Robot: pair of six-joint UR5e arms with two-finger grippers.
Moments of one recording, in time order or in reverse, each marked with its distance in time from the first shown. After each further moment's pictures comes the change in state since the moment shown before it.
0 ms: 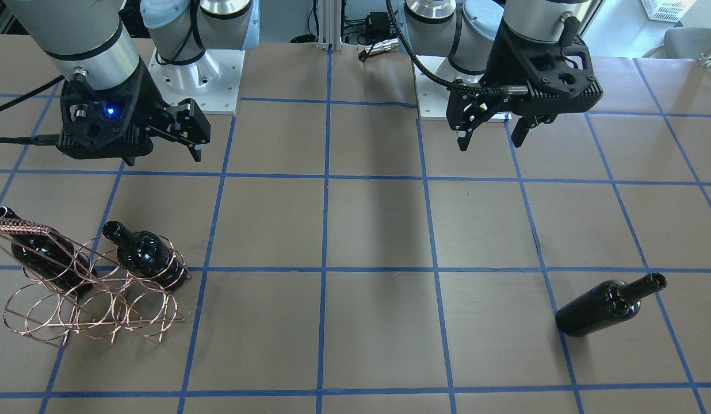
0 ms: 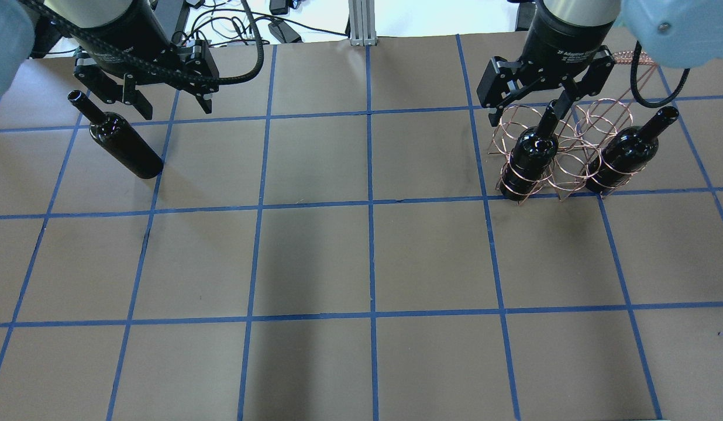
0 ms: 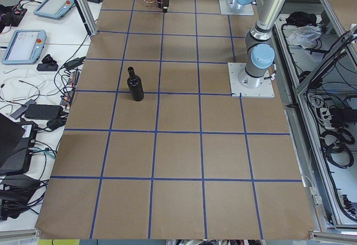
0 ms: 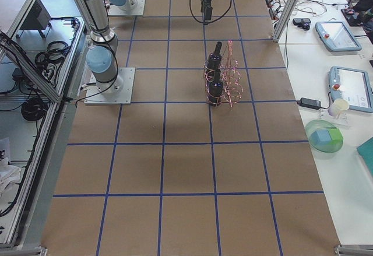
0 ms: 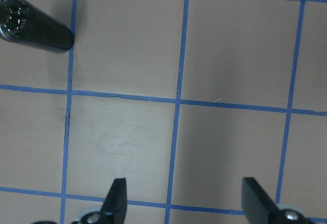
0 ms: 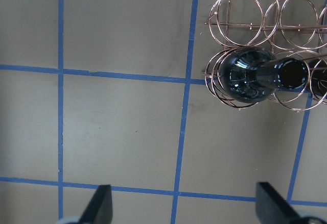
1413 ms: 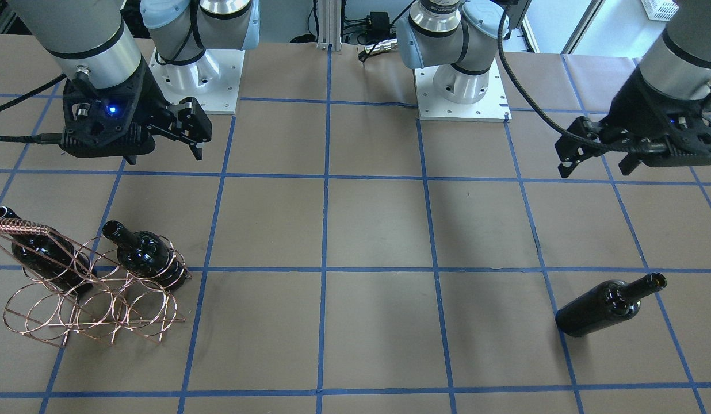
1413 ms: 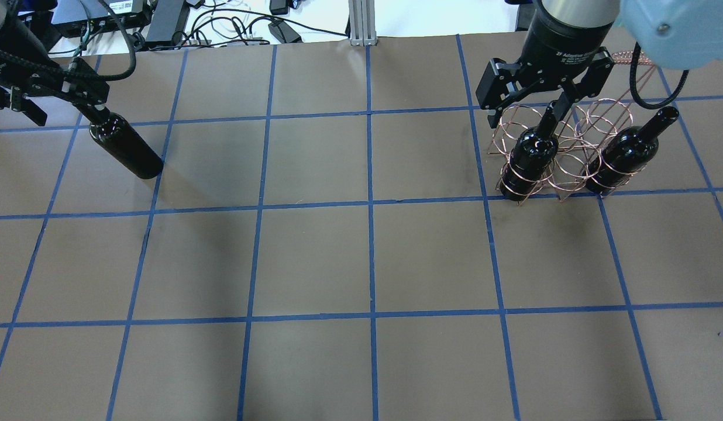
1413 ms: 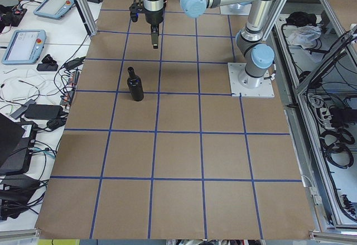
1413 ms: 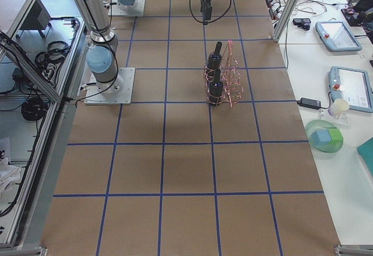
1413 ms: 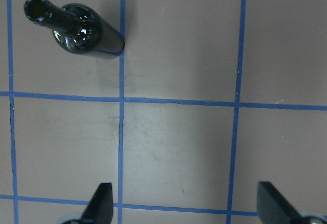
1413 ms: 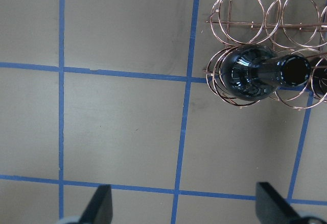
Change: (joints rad) left arm 0.343 -0.080 -0.056 0.114 0.003 0.390; right arm 0.003 -0.002 0.002 0.004 0.000 0.001
